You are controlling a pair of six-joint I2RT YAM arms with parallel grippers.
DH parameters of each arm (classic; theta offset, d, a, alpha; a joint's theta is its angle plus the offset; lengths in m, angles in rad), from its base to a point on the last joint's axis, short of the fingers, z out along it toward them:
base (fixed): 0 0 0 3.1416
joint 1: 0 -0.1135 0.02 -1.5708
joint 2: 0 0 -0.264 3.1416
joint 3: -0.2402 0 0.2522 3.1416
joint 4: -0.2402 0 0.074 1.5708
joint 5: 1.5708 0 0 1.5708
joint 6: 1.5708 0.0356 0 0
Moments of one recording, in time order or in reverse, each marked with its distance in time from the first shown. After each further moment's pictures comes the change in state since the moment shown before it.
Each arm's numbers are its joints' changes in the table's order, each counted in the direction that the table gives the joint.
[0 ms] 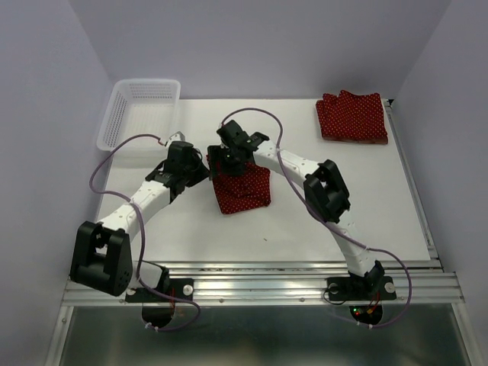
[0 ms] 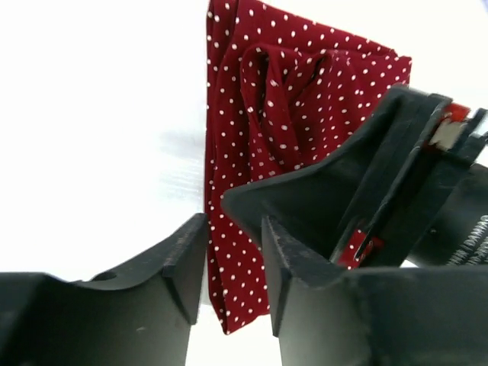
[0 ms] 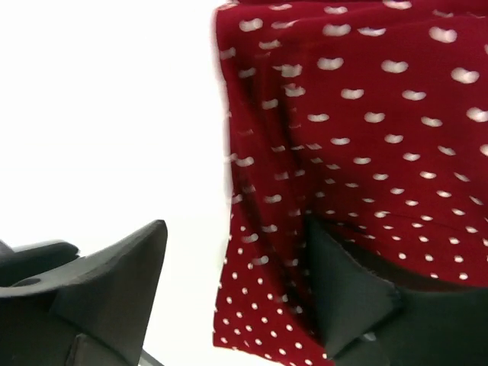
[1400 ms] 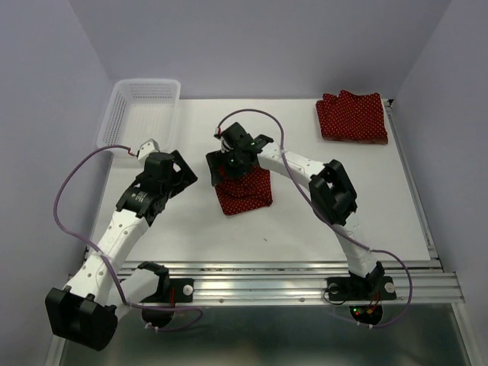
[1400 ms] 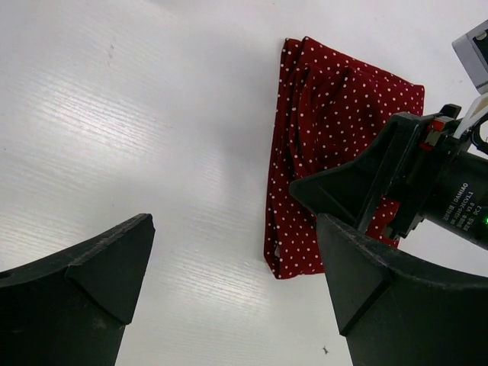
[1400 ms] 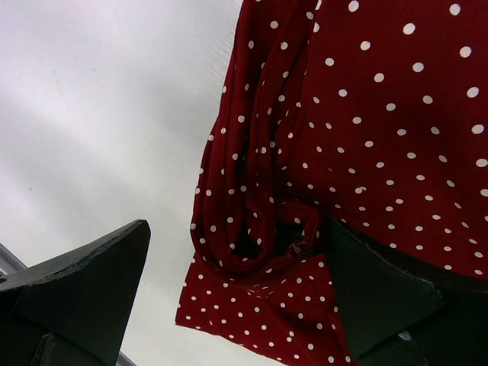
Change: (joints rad) left arm -0.010 0.399 -0.006 -0.362 -0.195 -0.003; right arm -0.004 0.094 0.138 0.060 -0.051 -0.237
